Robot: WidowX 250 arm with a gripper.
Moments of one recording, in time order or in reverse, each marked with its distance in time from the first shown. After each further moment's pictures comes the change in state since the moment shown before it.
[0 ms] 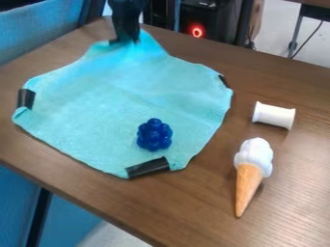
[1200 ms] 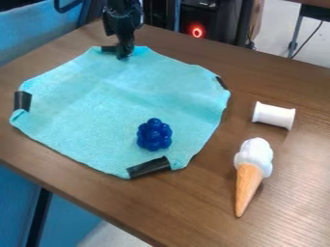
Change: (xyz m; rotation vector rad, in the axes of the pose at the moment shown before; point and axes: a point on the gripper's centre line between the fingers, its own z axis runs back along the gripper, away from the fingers) arm -0.016 0.004 -0.036 0.118 0.071 -0.106
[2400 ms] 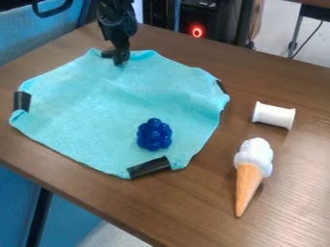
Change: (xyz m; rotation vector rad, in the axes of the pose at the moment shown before) arm -0.012 -0.013 0.016 0.016 -0.081 -0.050
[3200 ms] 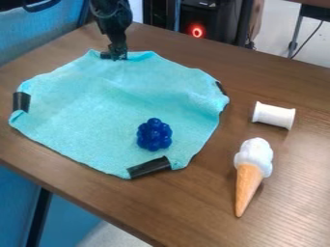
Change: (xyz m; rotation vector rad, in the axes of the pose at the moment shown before) arm -0.002 0.005 0.017 -0.006 -0.042 0.017
